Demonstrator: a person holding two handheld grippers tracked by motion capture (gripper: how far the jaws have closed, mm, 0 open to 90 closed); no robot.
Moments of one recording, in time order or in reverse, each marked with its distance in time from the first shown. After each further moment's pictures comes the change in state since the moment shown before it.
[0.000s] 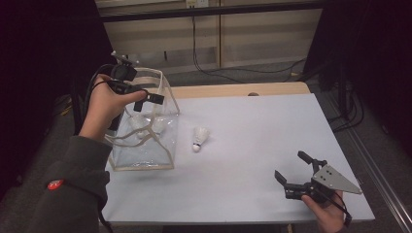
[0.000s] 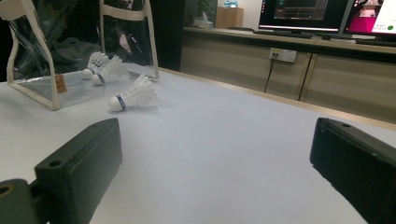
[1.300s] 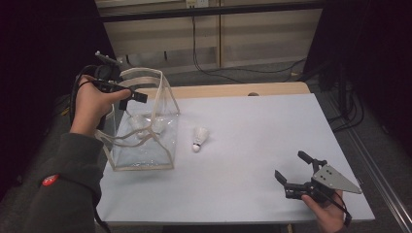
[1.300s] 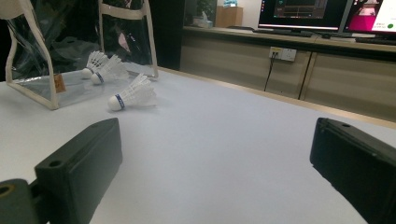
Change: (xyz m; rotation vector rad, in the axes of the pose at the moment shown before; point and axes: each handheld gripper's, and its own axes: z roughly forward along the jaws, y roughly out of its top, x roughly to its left) left arm 0.036 -0.009 -0.013 0.010 0.086 -0.080; right arm -0.001 -0.001 0.001 0.003 -0.002 0.002
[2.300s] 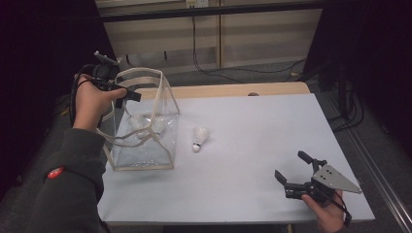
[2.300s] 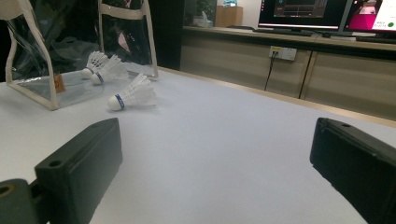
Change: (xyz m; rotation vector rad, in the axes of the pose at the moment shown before) left arm 0.016 0.002 0.006 0.019 0.040 0.006; right arm 0.000 -0.001 0.000 0.002 0.002 0.006
